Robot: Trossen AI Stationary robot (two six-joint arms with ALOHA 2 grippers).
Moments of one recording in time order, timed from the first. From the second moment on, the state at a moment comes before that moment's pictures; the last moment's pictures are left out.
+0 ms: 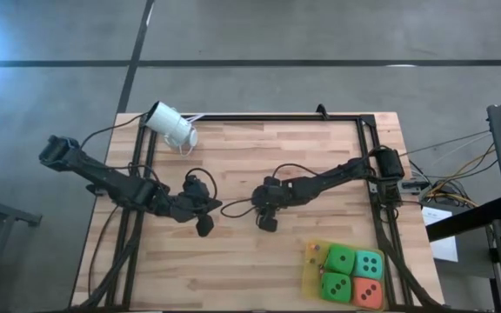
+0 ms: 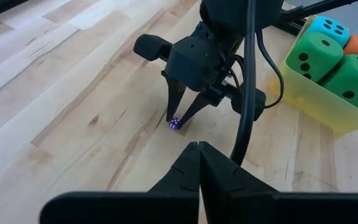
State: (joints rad) left arm -0.40 1.19 0.79 -0.33 -0.50 -0.68; right arm 0.08 1.97 1.12 -0.14 0.08 0.22
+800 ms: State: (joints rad) left arm -0.40 1.19 0.79 -0.33 -0.50 -0.69; right arm 0.09 1.91 1.14 -0.19 0.08 0.11
